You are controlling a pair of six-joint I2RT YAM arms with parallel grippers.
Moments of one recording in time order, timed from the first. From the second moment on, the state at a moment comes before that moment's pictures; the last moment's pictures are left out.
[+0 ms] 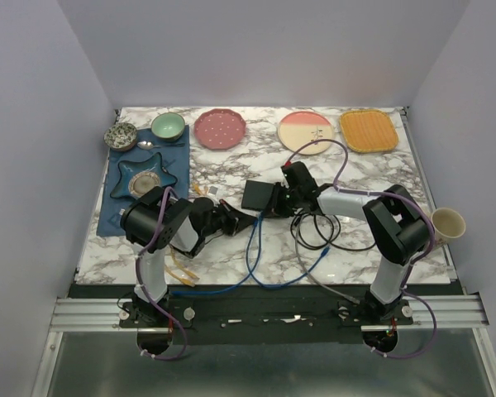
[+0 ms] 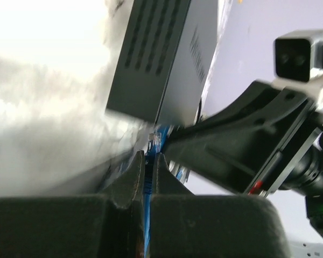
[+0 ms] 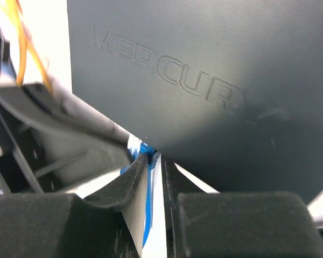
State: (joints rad) left arm -0.49 1.96 0.43 1.17 0.42 -1.43; right arm 0.60 1.81 0.98 -0.04 -0.29 0.74
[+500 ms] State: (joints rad) left arm -0.44 1.63 0.47 0.71 0.43 -1.27; right arm 0.59 1.73 0.92 0.00 -0.18 0.73
